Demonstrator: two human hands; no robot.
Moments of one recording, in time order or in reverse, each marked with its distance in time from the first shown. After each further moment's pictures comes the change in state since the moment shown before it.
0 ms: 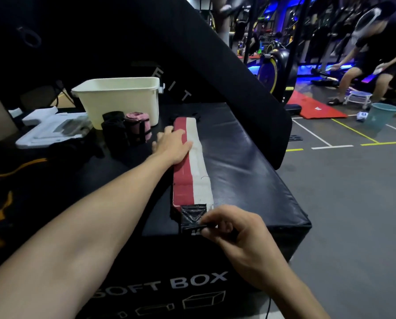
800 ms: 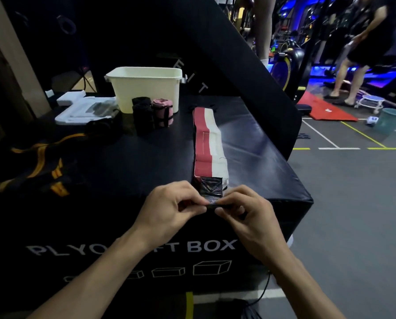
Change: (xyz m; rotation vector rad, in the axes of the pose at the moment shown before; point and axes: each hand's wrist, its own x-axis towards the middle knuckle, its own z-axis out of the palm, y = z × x) left_hand -0.260 -0.046 -0.025 -0.573 0.111 0.466; right_hand -0.026 -0.026 0.020 -0.096 0.074 0.019
